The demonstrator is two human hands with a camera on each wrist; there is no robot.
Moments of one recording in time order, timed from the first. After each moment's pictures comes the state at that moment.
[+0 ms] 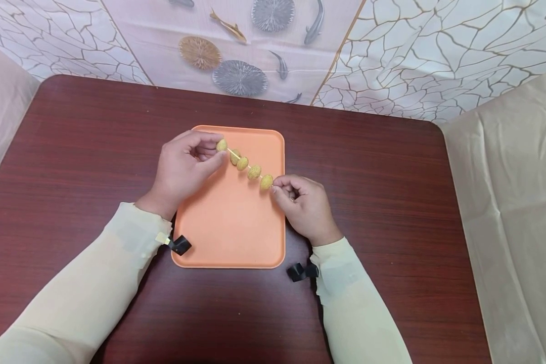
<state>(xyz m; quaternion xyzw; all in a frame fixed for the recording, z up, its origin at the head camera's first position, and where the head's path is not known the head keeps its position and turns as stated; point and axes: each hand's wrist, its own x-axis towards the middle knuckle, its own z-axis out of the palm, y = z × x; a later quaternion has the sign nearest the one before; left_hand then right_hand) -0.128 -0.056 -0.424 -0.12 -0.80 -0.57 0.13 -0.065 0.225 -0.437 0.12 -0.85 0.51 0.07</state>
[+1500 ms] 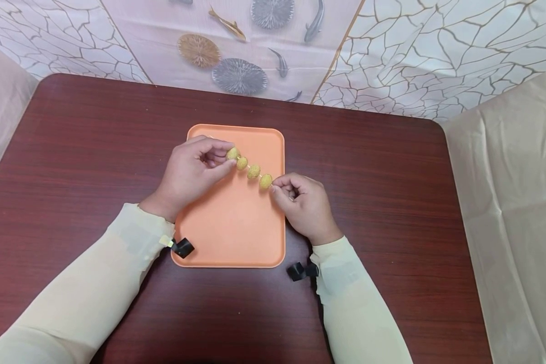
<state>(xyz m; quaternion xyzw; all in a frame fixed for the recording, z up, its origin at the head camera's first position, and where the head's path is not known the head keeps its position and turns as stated) -0.123 -0.048 -0.426 -0.17 -0.82 -0.54 0.08 -0.066 0.226 -0.439 0.12 -0.86 0.50 0.07</state>
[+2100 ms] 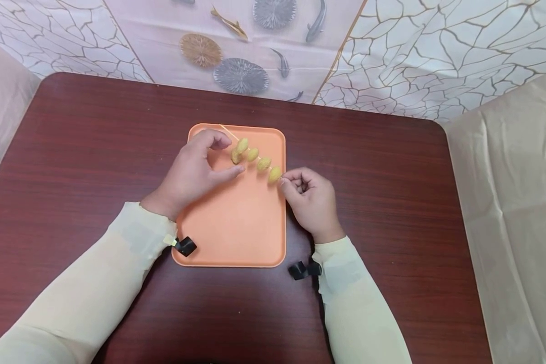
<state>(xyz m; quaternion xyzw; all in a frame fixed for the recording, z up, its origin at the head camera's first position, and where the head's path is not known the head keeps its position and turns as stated) -0.128 -0.051 -0.424 -0.18 -0.87 -0.46 0.04 -0.070 0.228 -0.438 0.03 -0.83 0.56 0.08</state>
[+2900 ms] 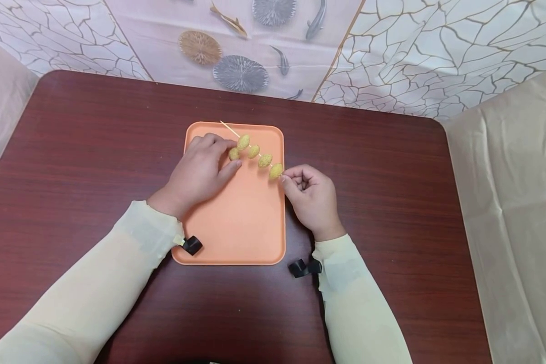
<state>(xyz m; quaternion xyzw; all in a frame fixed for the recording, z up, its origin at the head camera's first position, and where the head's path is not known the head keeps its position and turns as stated) -0.128 -0.043 -0.431 -0.17 -0.95 -0.27 -0.02 -0.072 0.229 -0.437 0.02 -0.82 0.56 0.08</state>
